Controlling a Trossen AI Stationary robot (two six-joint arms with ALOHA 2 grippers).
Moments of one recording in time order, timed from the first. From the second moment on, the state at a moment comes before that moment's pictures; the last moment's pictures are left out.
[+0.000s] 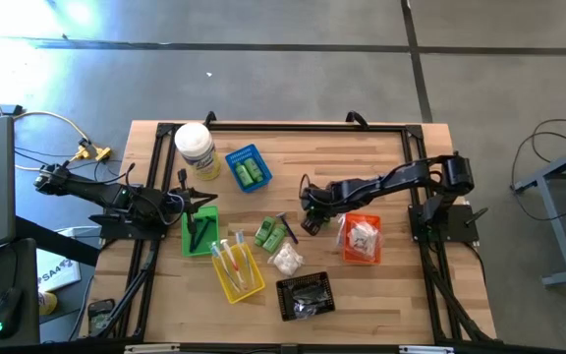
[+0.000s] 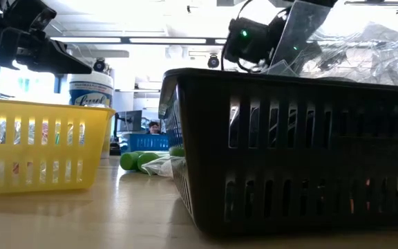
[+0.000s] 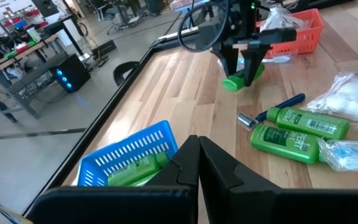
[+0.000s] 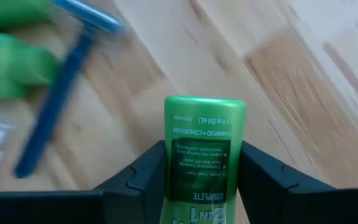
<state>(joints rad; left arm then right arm) -0.27 0.28 0.22 -0.17 -0.59 0.18 -0.03 1.78 1.01 -0.37 0.12 0.58</state>
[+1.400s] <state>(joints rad) -0.27 0.28 0.22 -0.05 -0.60 0.24 -0.23 1.87 1.46 -0.03 -0.04 0.25</state>
